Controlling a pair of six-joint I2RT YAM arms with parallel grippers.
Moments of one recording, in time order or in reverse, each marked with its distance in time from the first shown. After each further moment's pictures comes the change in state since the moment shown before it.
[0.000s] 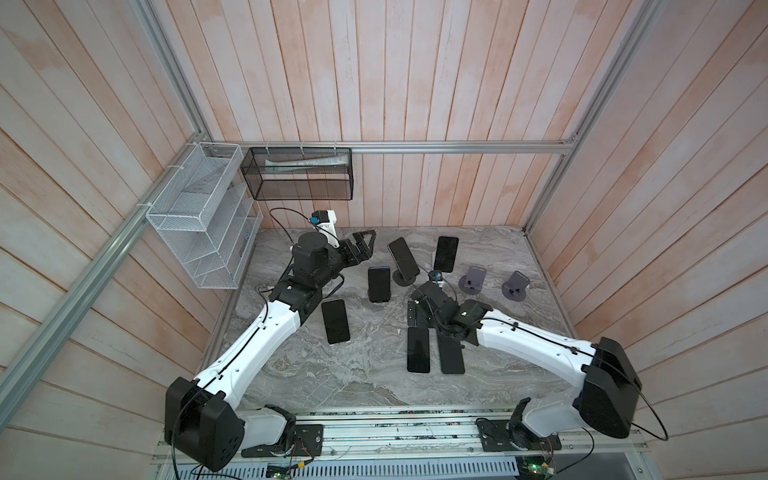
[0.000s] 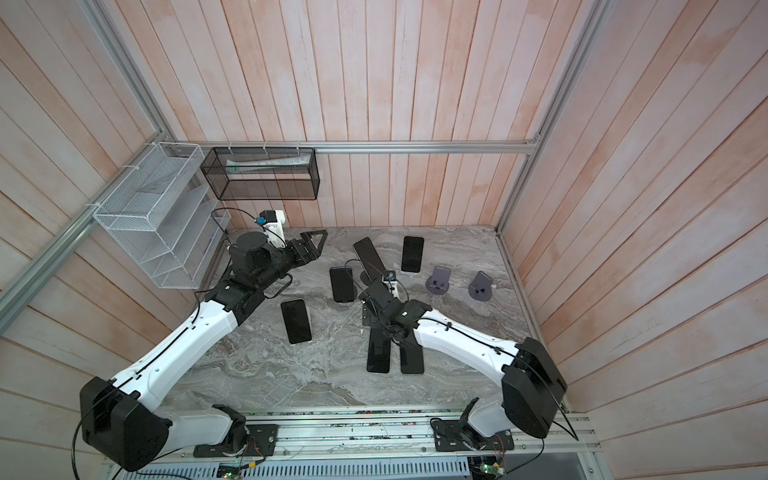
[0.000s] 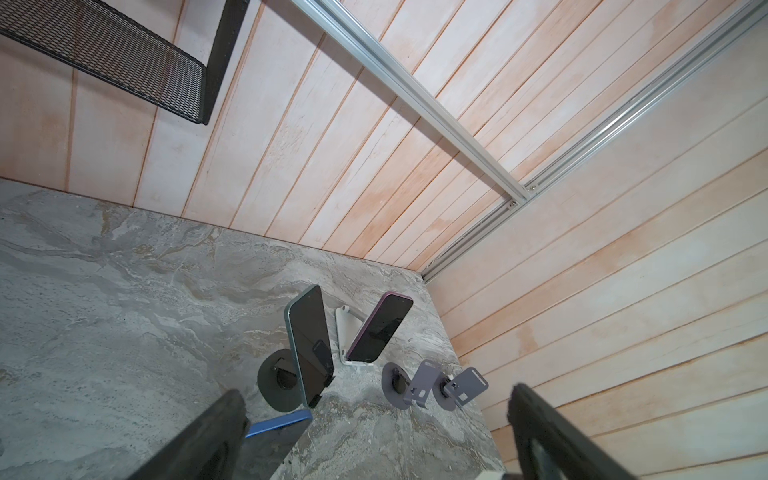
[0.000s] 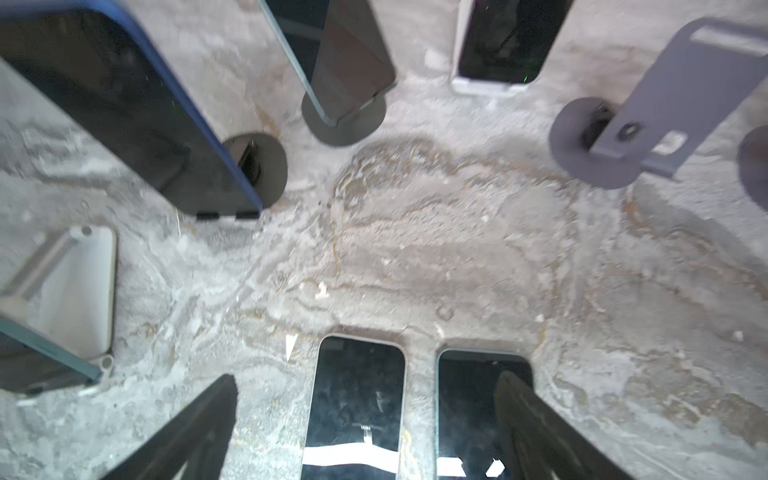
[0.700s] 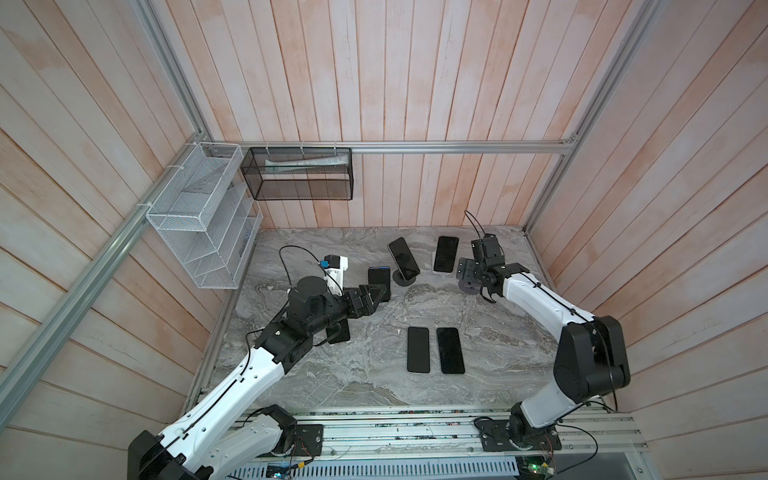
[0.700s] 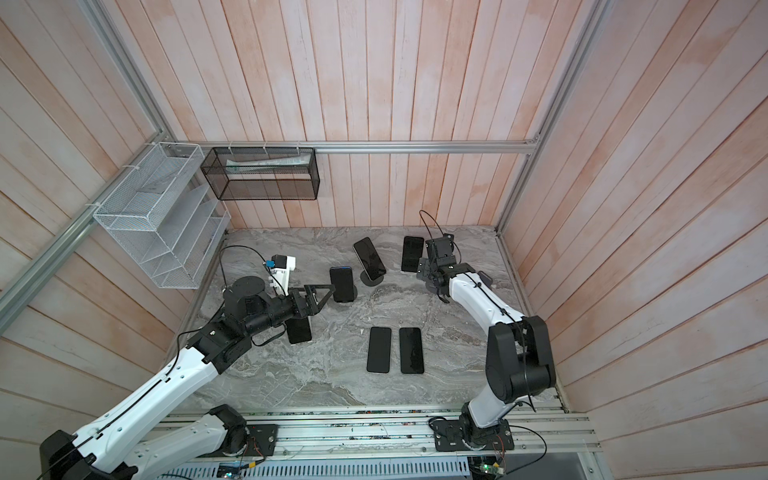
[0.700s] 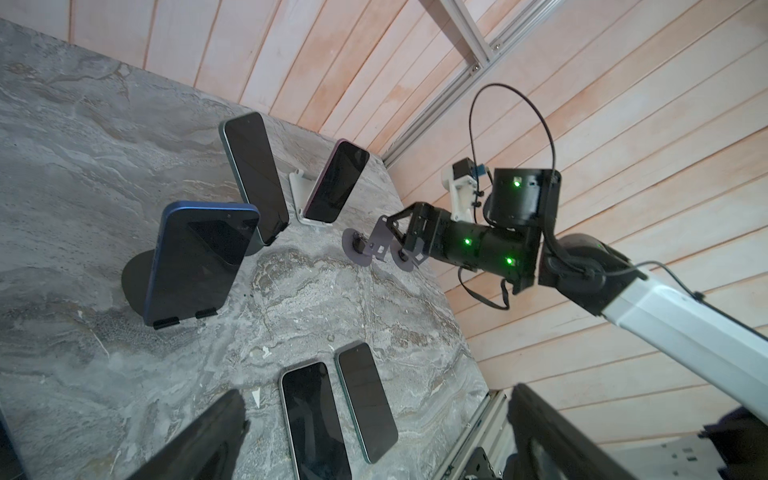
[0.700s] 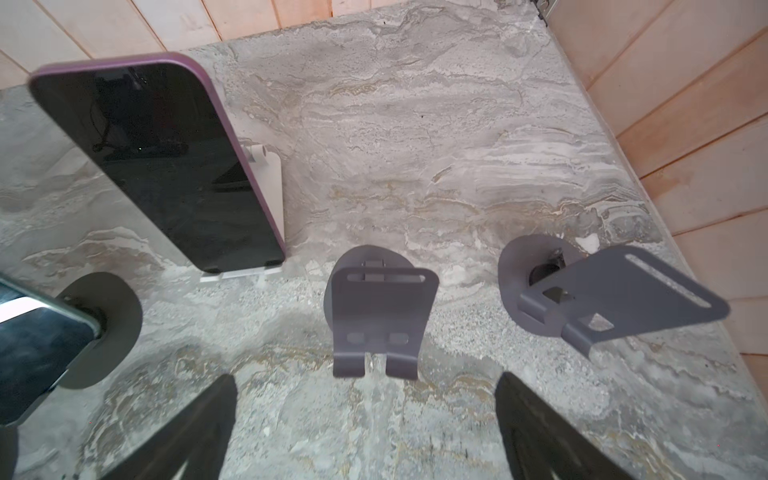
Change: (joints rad) left arm -0.146 -0.315 -0.312 -0.131 0.137 -0.027; right arm -0.563 0.248 0.161 0.138 -0.117 -0.315
